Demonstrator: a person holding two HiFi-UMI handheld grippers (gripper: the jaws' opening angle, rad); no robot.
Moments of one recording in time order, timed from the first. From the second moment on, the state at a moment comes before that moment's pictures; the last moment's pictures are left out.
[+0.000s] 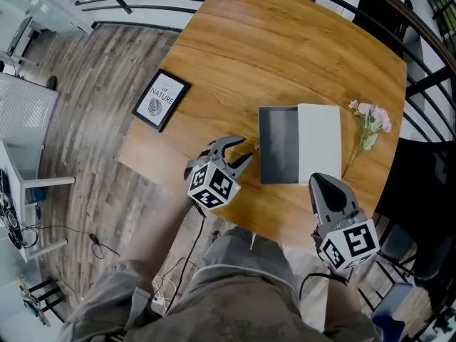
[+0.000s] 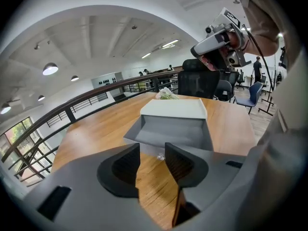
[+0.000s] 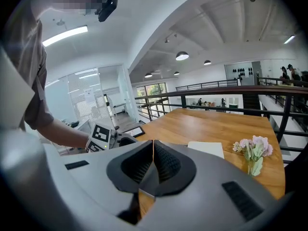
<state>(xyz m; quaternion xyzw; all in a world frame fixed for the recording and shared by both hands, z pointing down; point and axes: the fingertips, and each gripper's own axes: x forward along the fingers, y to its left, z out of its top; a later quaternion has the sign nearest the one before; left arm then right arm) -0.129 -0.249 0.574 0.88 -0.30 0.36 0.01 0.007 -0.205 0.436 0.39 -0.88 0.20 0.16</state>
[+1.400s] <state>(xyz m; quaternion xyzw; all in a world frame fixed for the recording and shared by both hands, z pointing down) -0.084 -0.264 0.648 0.87 -0.25 0.43 0.02 0.036 -0.226 0.503 0.34 -0.89 0.26 0.17</state>
